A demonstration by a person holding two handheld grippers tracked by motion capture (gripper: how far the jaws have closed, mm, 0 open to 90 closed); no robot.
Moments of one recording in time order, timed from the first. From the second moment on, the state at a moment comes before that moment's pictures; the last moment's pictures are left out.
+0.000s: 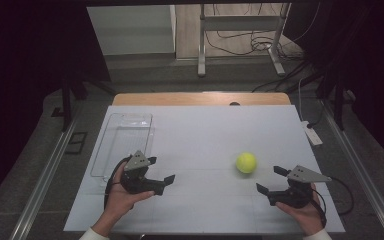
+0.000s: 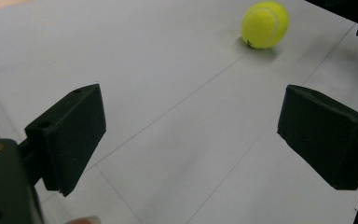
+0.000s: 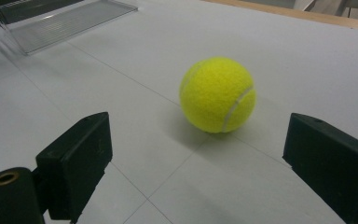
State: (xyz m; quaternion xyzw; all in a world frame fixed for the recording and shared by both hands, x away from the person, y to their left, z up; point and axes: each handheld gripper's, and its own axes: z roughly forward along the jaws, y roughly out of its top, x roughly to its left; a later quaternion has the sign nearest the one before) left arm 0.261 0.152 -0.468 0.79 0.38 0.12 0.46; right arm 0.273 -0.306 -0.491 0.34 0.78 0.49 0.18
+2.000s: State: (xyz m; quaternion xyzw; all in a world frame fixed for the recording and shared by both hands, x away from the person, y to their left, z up) left arm 0.321 0.047 -0.463 0.85 0.31 0.07 0.43; right arm 0.276 -0.308 -0.494 0.34 0.79 0.49 0.17
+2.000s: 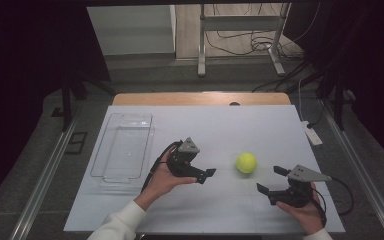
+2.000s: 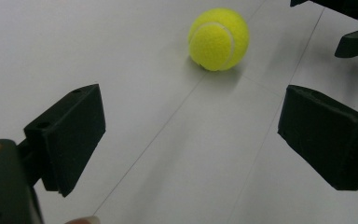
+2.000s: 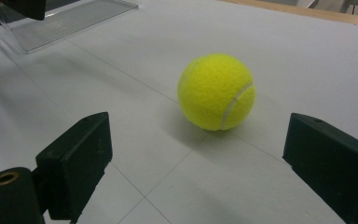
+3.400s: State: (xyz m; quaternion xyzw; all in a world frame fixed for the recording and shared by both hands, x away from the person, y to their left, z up) left arm 0.349 0.005 -0.463 0.86 0.29 0.04 0.42; right arm 0.276 -0.310 -0.495 0.34 0.79 0.49 0.17
